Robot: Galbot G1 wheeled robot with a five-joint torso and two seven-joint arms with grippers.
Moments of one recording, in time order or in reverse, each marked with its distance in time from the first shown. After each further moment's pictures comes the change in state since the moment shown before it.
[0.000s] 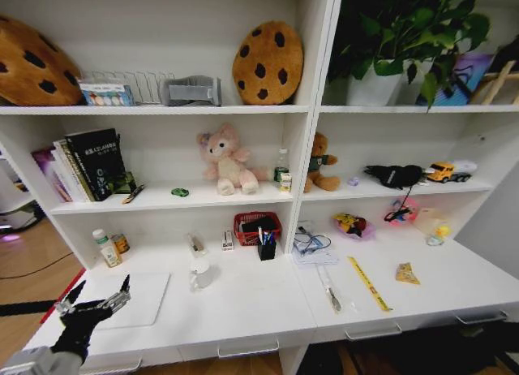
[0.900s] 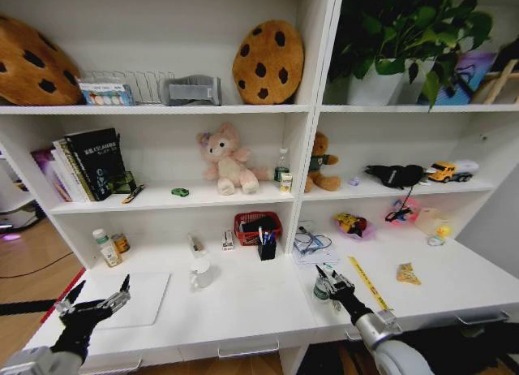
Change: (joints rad) left arm 0.000 0.000 0.000 0.000 0.000 0.000 0.000; right arm 0.238 -0.184 -0.071 0.662 0.222 -0.548 0.163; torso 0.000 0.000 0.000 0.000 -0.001
